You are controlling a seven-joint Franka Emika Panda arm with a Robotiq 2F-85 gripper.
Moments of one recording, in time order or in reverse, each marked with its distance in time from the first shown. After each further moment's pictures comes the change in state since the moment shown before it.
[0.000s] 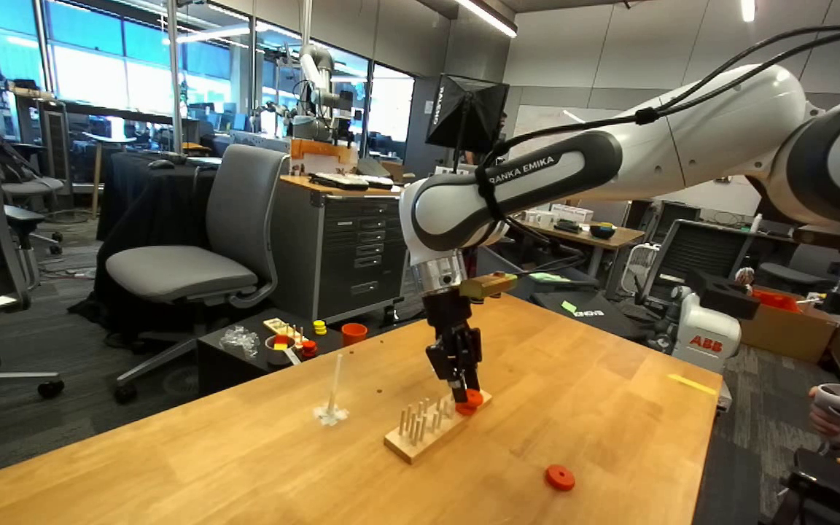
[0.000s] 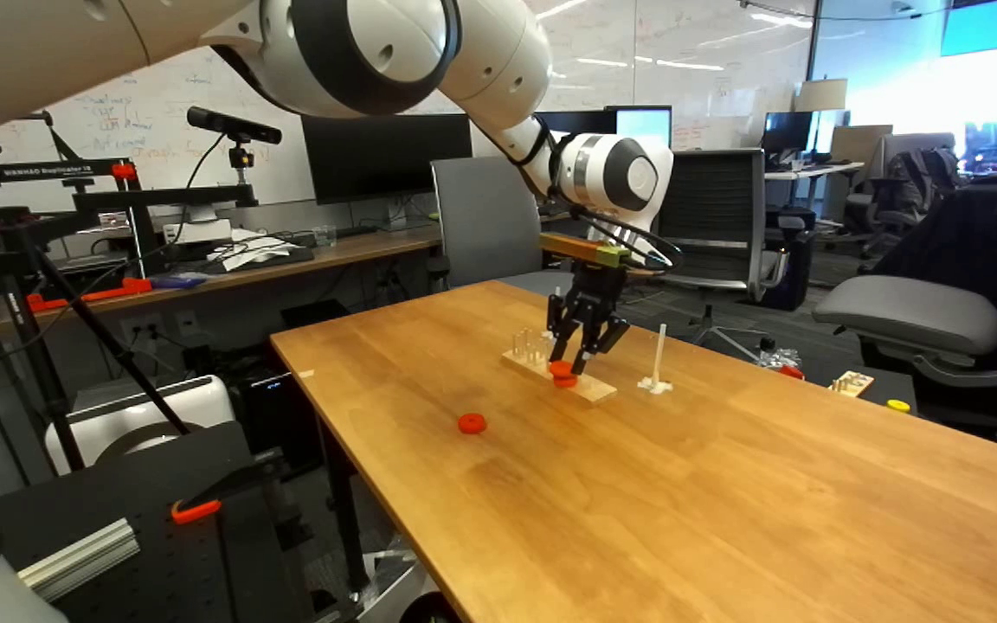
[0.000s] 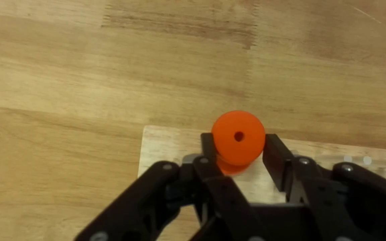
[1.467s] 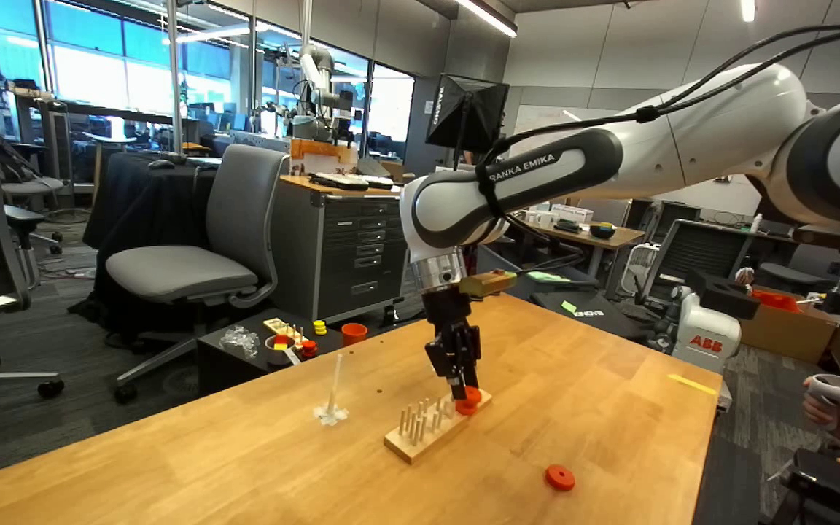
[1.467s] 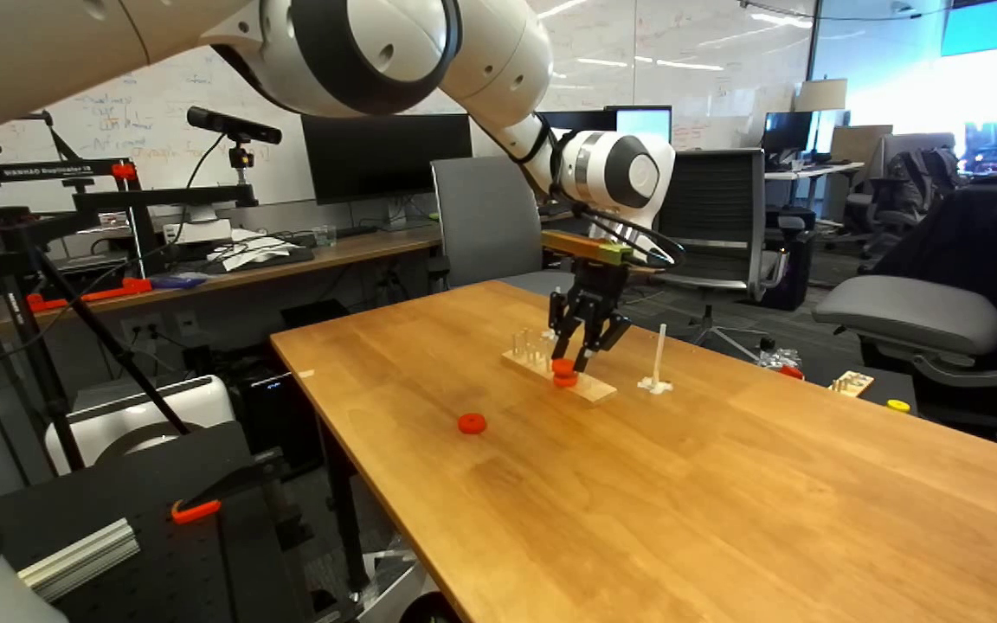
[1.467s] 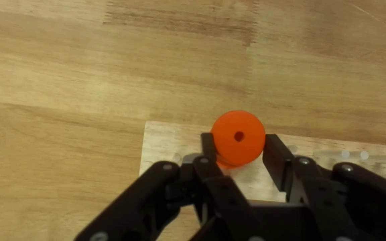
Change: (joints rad) arm -0.003 -0.001 0.001 0.007 0.000 0.001 -0.003
